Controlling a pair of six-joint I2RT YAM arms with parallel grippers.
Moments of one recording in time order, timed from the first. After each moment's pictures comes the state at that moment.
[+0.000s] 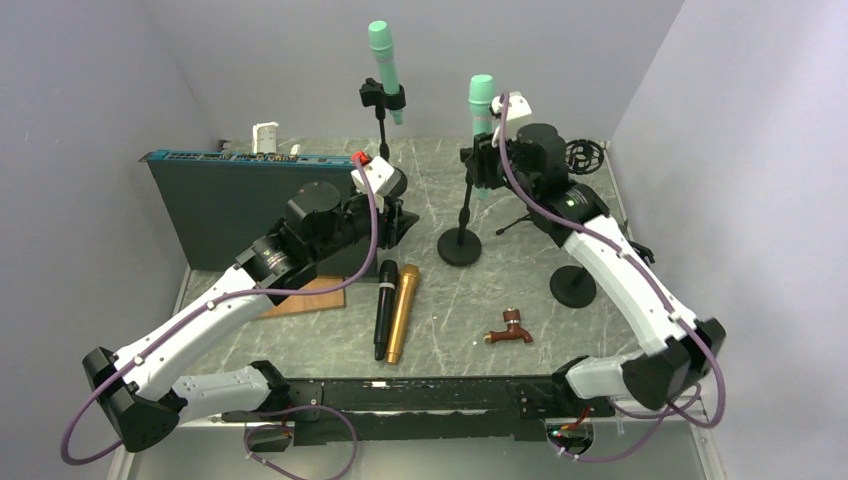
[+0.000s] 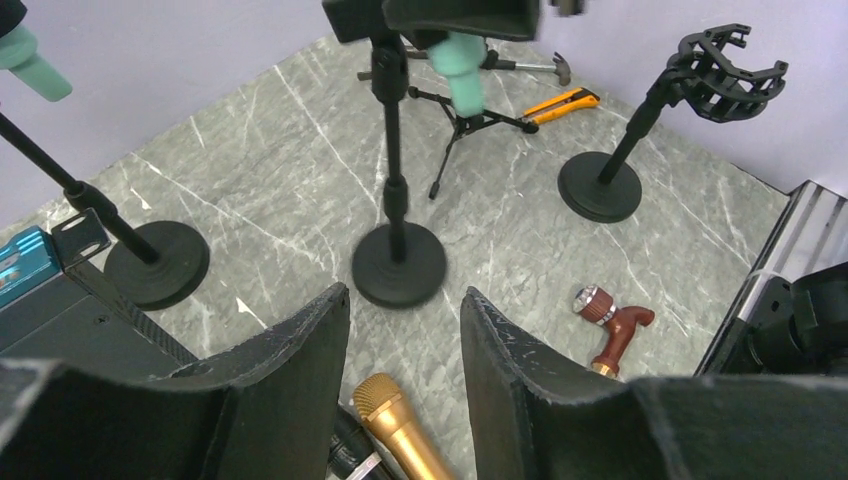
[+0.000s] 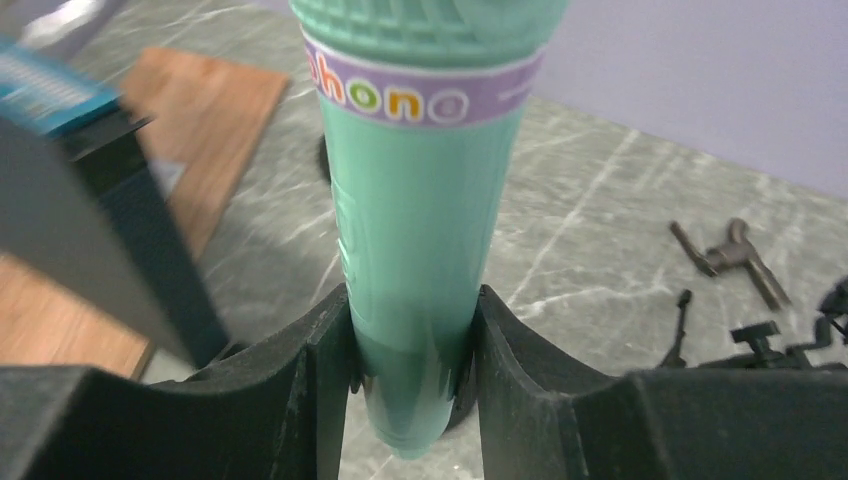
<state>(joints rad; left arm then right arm) -0.79 1.10 1.15 -0.20 0.06 -0.05 0.51 1.37 1.45 -0.37 0.16 0.07</state>
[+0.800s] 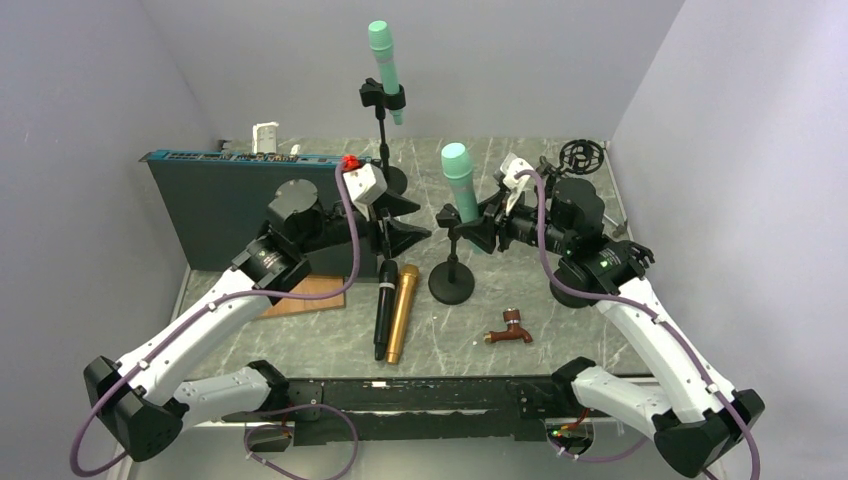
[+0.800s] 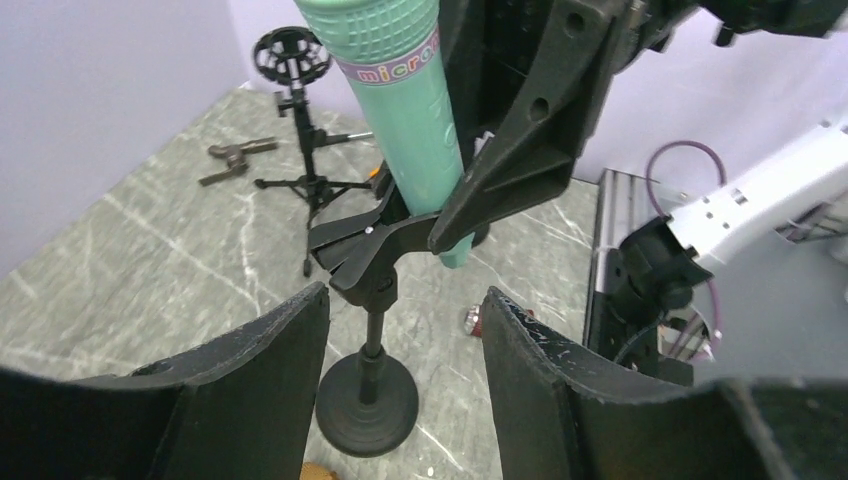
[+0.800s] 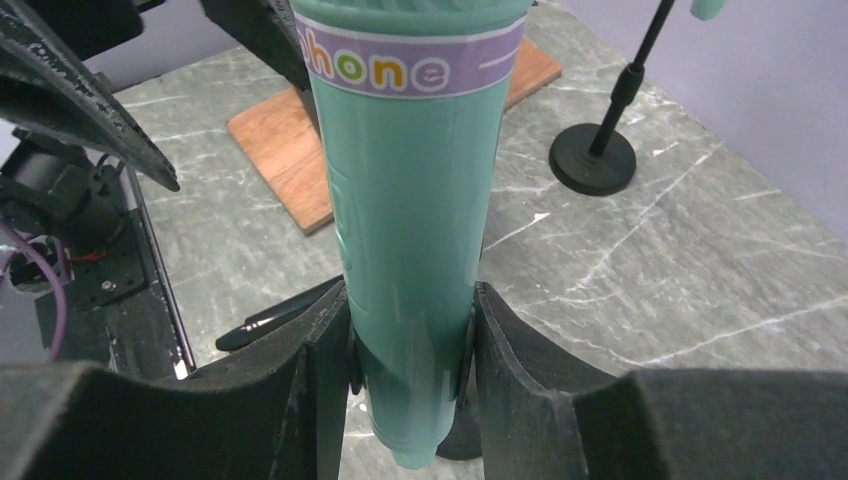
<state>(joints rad) -0.71 1.07 1.08 0.02 0.50 -0.08 0.50 0.98 1.08 -0.32 -0.52 -0.10</state>
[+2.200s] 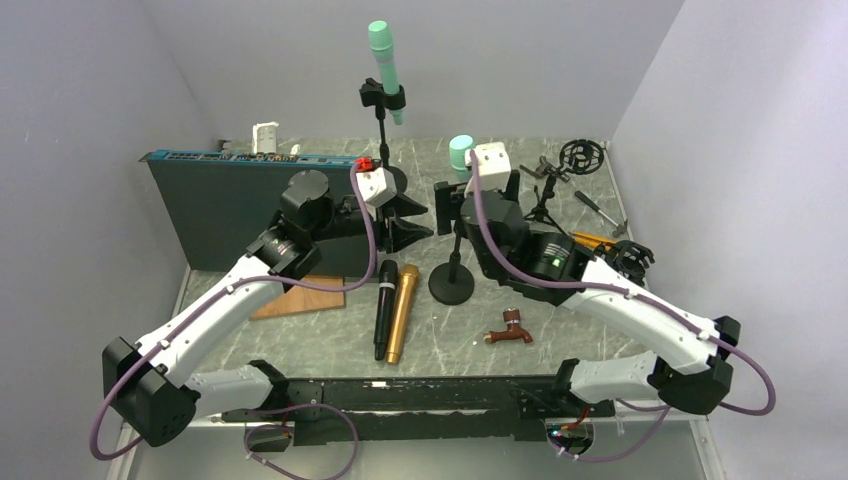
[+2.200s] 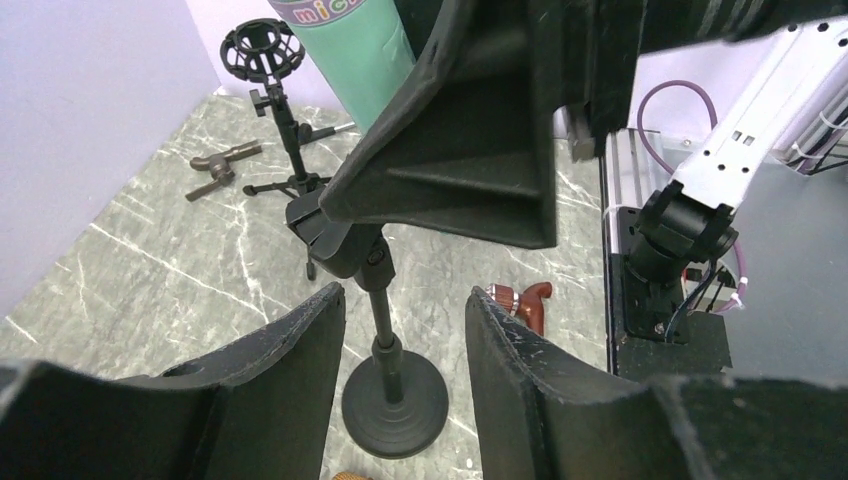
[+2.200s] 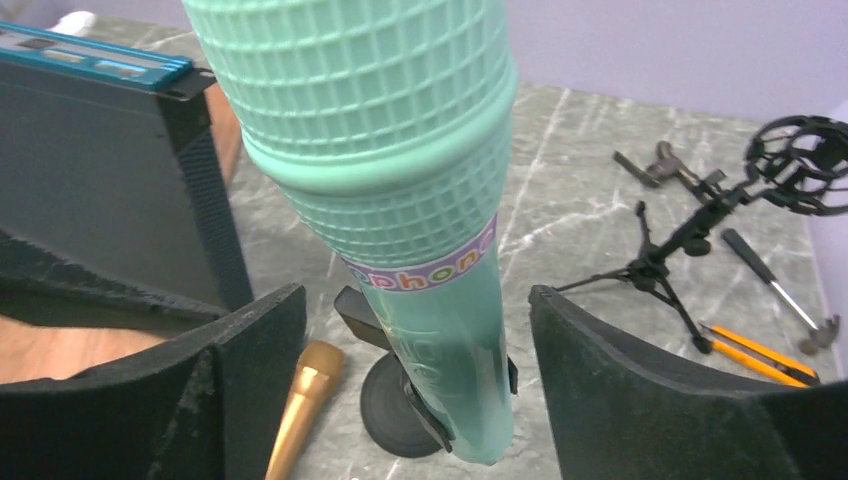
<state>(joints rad) -0.63 1.17 1.06 0.09 0.73 0.03 1.05 1.20 1.39 -0.53 0.82 0.26</state>
